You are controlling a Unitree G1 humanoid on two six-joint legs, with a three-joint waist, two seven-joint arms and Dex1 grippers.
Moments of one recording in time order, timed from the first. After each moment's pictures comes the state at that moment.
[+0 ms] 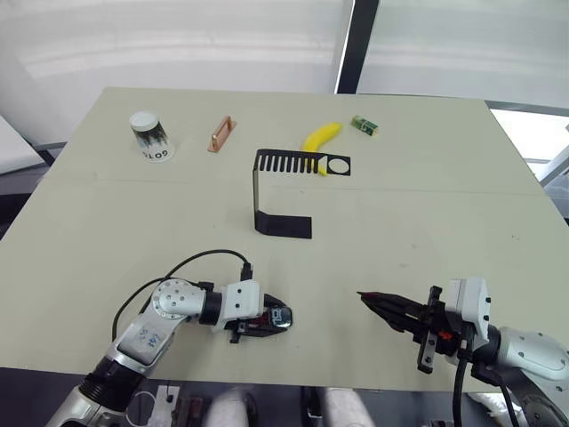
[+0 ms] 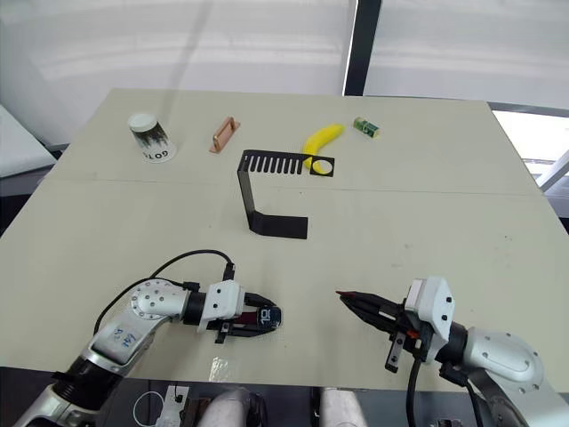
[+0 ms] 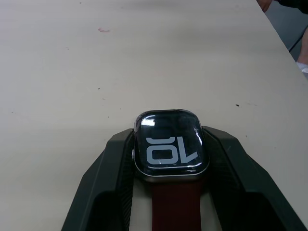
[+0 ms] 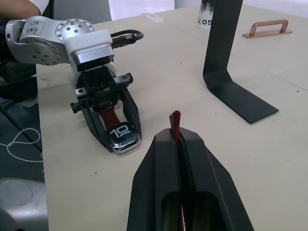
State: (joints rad) left arm -0.22 0.61 -0.32 -0.15 -0.15 0.13 -1.03; right arm 0.31 -0.69 -0.20 -0.67 0.62 0.24 0.88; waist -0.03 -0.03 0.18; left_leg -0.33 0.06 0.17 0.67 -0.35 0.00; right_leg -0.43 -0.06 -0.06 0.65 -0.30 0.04
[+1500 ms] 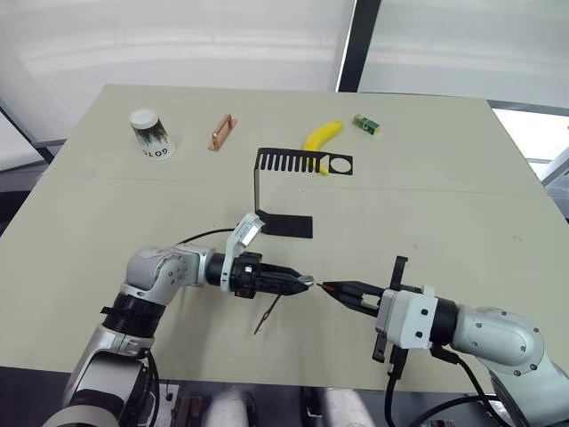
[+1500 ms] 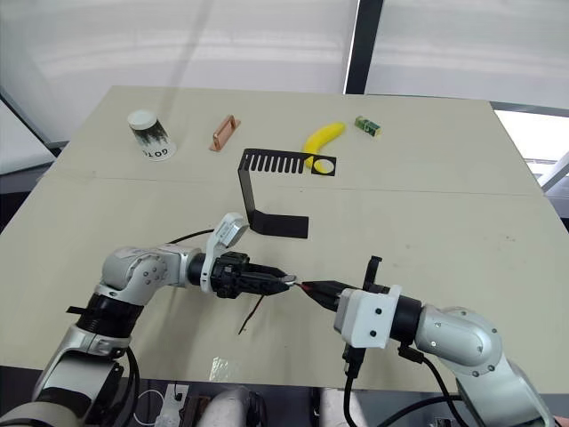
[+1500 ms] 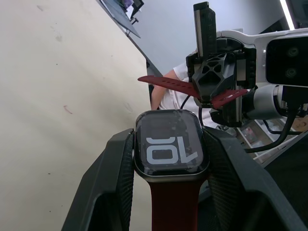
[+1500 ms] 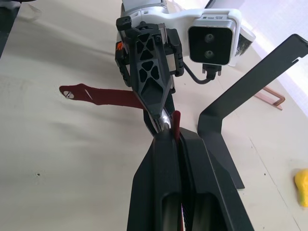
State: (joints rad) left arm -0.60 0.49 -0.19 0.05 -0.78 1.09 -1.14; right arm 0.05 -0.72 0.06 -0.80 0.13 0.16 0.80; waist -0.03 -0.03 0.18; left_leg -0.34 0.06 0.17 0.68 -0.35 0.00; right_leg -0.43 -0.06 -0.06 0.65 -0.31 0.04
